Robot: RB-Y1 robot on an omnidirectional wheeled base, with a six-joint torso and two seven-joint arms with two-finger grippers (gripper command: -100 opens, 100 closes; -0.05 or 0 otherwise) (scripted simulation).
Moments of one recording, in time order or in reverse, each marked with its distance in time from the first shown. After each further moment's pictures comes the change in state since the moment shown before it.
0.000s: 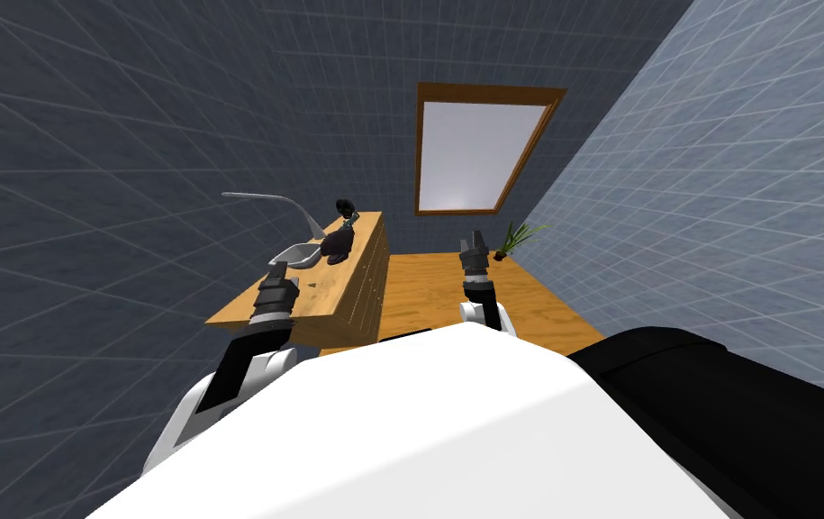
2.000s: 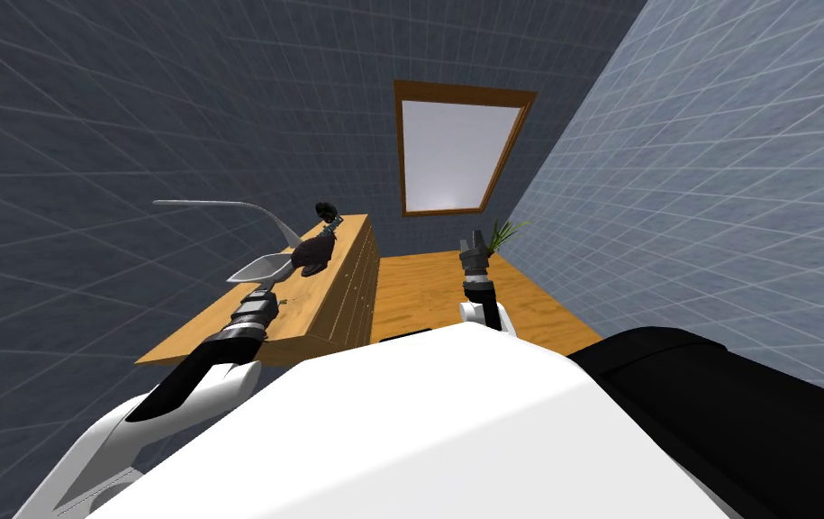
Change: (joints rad) left arm 0.062 0.155 0.137 -0.049 0.070 0.472 0.062; right arm 0.000 0.000 0.000 0.000 0.000 0.000 0.000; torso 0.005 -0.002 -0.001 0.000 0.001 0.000
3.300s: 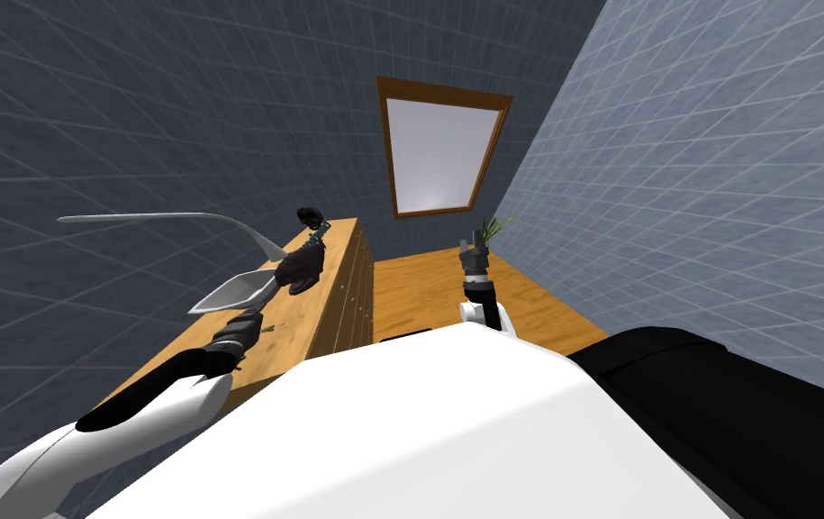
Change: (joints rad) left arm 0.060 0.073 0.098 0.016 0.130 0.328 -0.101; right arm 0.000 0.000 0.000 0.000 0.000 0.000 0.000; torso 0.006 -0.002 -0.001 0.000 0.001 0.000
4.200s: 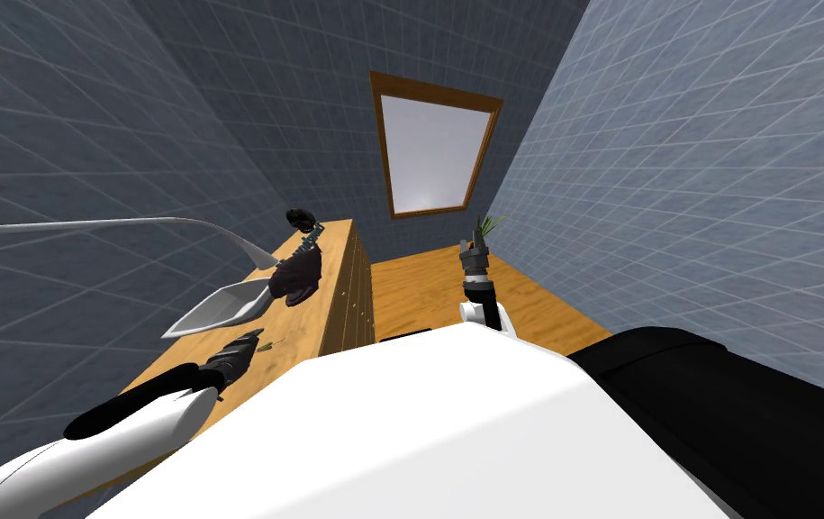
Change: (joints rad) left arm 0.061 0.028 0.032 0.051 0.101 0.214 -0.072; right arm 0.000 0.000 0.000 0.000 0.000 0.000 0.000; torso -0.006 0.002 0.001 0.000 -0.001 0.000
